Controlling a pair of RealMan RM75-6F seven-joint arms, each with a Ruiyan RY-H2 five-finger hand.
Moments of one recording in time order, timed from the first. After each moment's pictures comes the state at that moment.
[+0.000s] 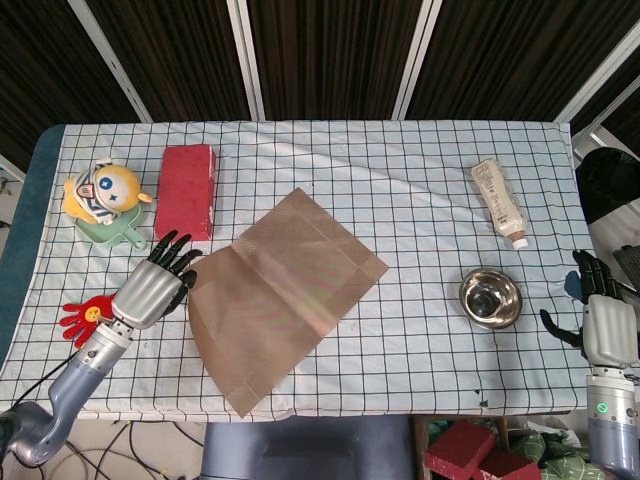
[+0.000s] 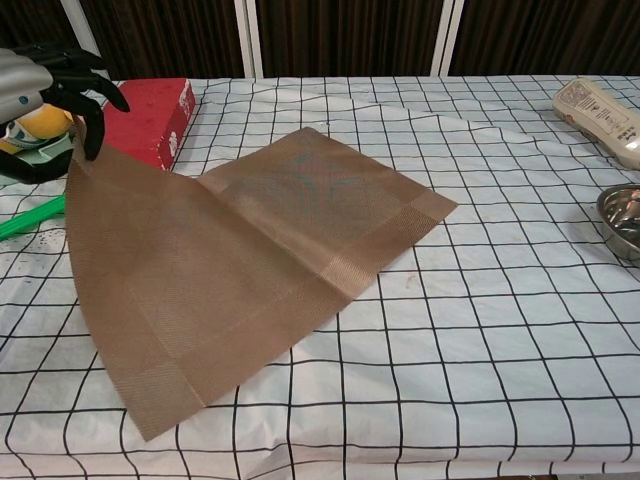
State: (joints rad) left arm -0.56 -1.37 -0.02 -1.42 1.57 1.27 0.25; right arm 0.15 -1.24 0.22 -1.55 -1.27 1.43 0.04
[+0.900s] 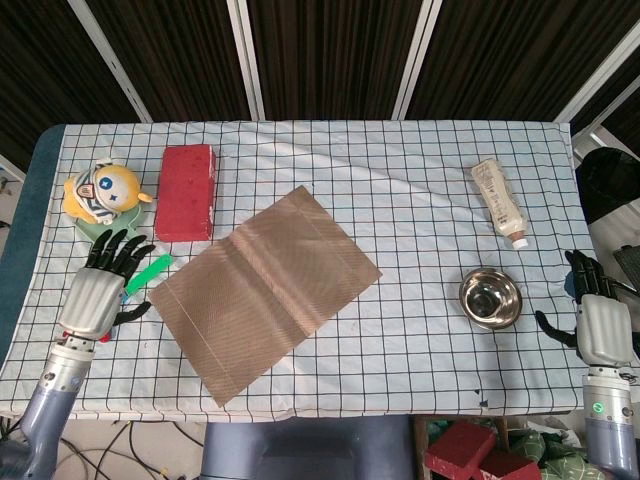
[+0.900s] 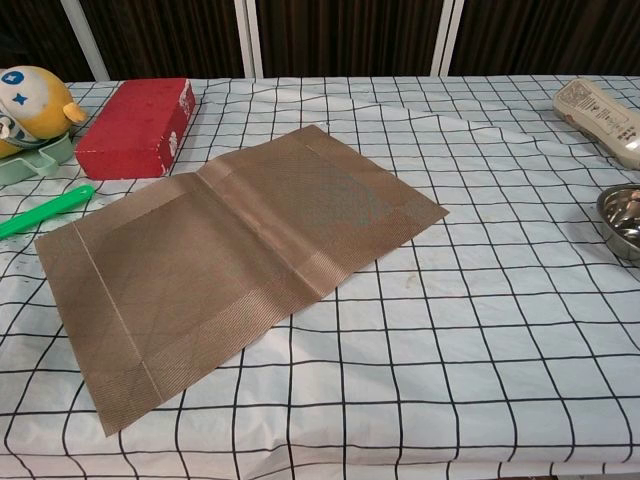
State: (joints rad) left arm -0.38 -1.31 -0.05 -1.57 1.48 1.46 0.20; right arm 0.16 -1.24 0.21 -1.56 -1.30 1.43 0.00
